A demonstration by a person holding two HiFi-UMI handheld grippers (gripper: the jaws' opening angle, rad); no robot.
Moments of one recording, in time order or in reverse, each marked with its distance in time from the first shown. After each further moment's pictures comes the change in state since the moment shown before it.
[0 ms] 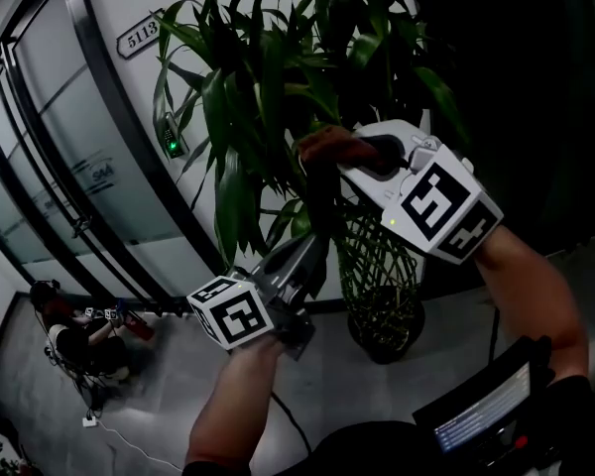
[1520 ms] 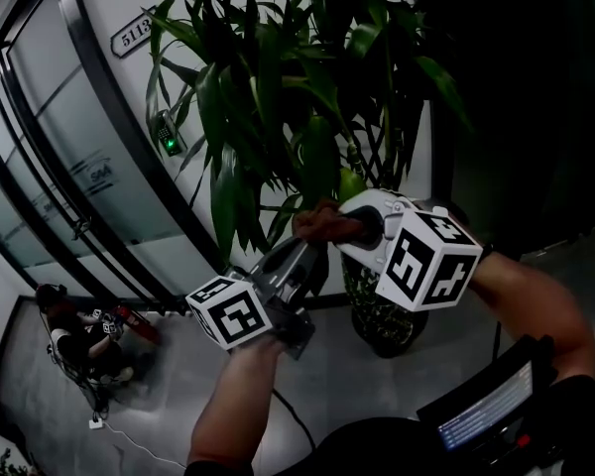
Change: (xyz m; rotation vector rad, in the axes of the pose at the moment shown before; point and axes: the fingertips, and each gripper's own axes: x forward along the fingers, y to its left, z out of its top) left arm -0.003 0.009 -0.003 -0.013 0.011 -0.001; right arm 0.009 0.118 -0.042 -0.073 0.125 0.345
